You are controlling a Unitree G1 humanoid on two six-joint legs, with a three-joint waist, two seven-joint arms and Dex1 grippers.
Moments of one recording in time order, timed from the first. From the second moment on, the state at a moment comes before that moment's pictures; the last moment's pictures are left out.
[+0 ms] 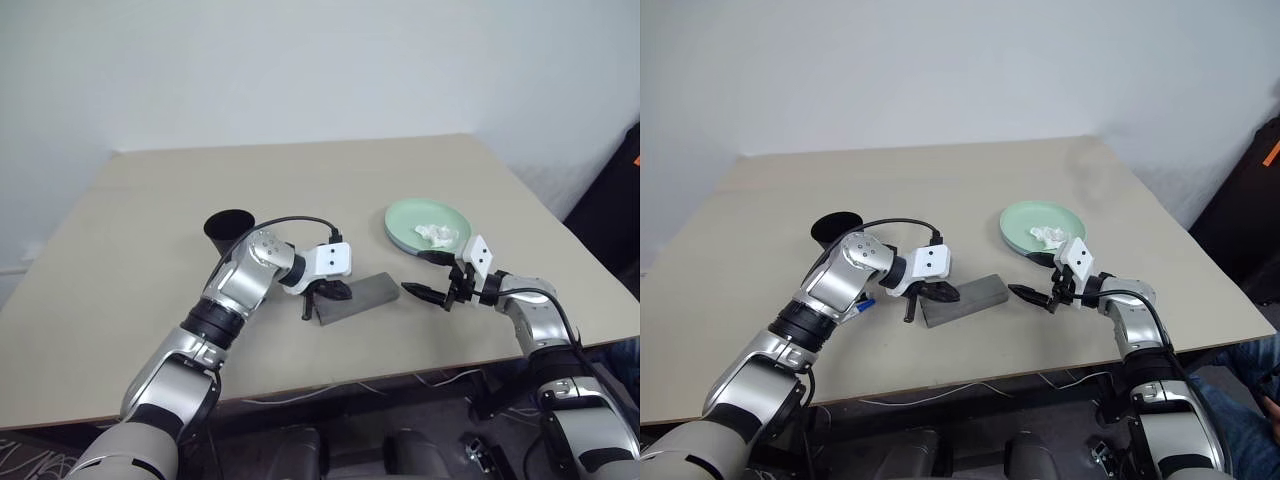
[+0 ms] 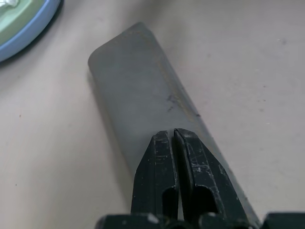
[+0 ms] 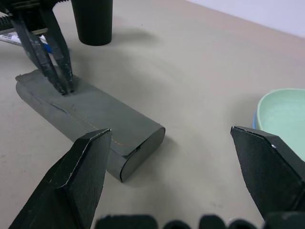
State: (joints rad) left arm -0.74 0.44 -0.43 0.30 0.16 0.28 -1.28; right arm -0.50 -0.44 0.03 0.58 0.21 -0.11 1.11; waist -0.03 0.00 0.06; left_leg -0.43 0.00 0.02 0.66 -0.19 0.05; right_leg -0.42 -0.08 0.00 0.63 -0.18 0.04
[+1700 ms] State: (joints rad) left arm -0.30 1.17 -0.09 -0.19 -0.15 0.71 -1.24; right arm -0.55 -0.41 0.06 0.60 0.20 -0.08 1.14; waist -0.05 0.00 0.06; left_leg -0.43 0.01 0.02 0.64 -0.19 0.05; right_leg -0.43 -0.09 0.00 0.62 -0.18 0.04
